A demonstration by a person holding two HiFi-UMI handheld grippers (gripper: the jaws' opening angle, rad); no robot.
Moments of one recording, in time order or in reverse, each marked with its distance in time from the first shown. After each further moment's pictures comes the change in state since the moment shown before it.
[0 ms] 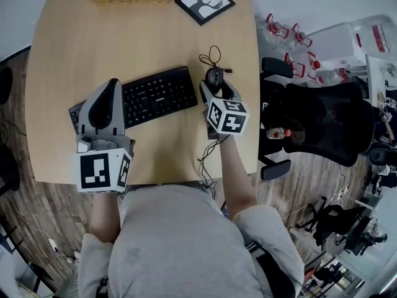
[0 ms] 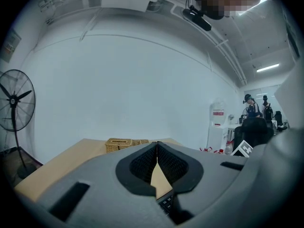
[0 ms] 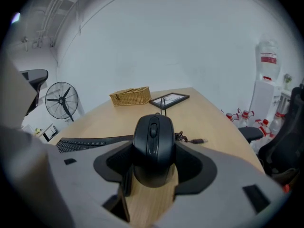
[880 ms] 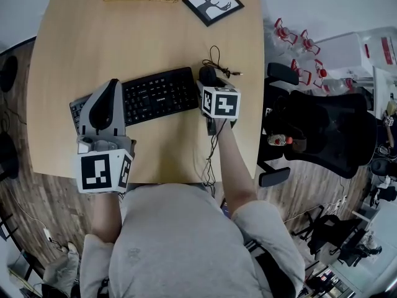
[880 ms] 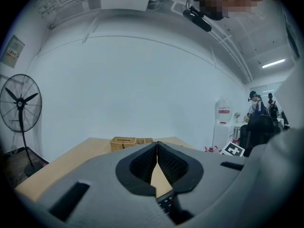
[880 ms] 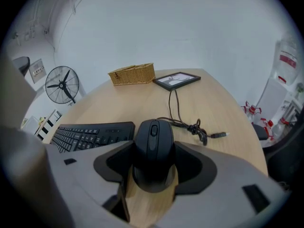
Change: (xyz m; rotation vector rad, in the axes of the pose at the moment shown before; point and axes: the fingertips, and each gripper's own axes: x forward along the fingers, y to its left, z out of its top) left arm 0.000 -0.003 -0.005 -0.001 0.014 0.071; right arm 0.041 0.005 -0.021 -0.065 0.266 0.029
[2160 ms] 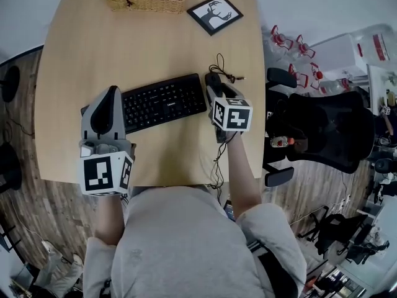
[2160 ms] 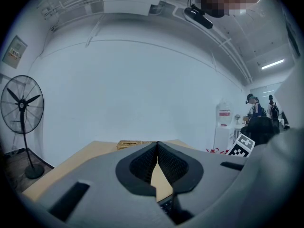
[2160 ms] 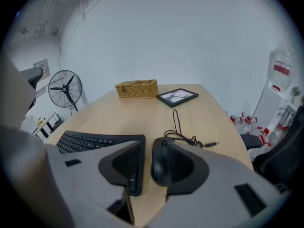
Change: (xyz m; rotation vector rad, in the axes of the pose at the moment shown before) left arm -0.027 0.039 0.009 0.000 -0.033 0.007; right arm -0.046 0.020 0.023 -0.028 -0.137 -0.023
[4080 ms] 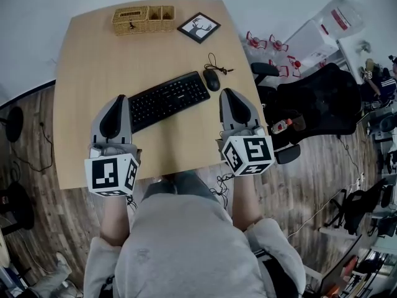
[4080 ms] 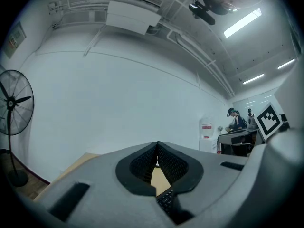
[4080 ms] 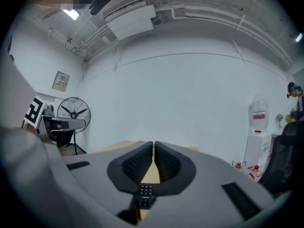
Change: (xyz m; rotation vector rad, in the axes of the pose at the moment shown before) left arm -0.130 0.020 0.042 0.010 -0.162 -0.176; right arm -0.273 0.152 0.062 -0.105 -0.694 -0.089
